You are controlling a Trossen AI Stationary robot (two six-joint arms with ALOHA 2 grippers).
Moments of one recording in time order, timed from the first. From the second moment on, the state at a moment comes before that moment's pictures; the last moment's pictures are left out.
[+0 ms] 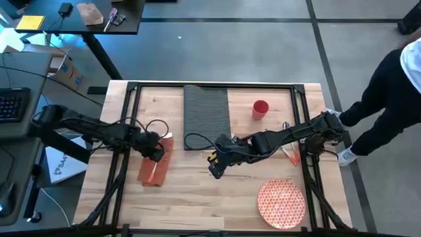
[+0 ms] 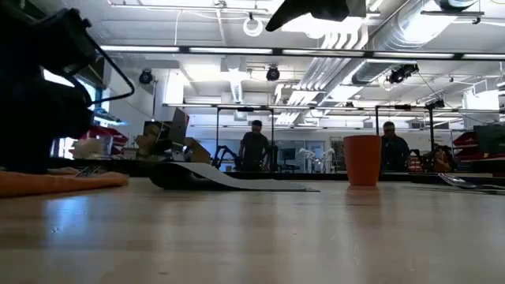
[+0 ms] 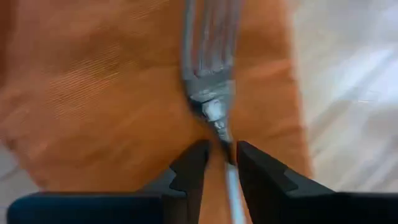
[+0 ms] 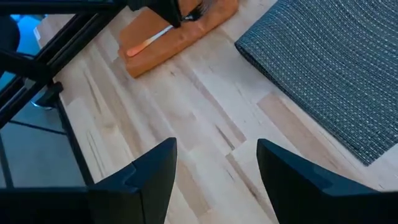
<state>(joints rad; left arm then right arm) -0.16 0.87 0.25 -0.52 0.13 -1.28 0.31 1.81 1.67 -0.80 0.25 0.94</state>
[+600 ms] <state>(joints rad) -0.43 0.83 0.39 -0.61 -0.11 -1.62 0.29 1.81 1.67 -0.95 0.23 1.03</state>
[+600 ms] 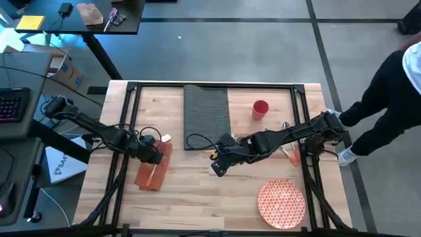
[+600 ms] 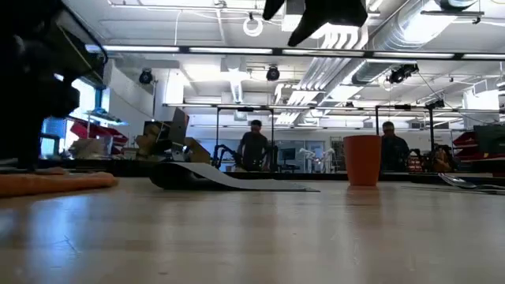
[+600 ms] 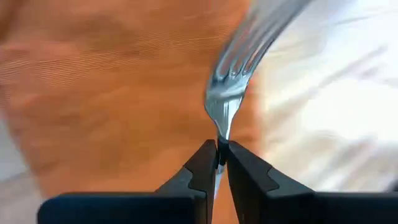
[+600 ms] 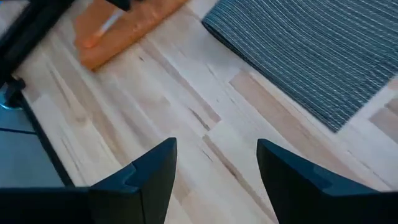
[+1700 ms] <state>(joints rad) -0.26 1.17 0.45 -0.31 -0.20 -0.81 0.12 1.81 1.34 -0.56 -0.03 0.90</state>
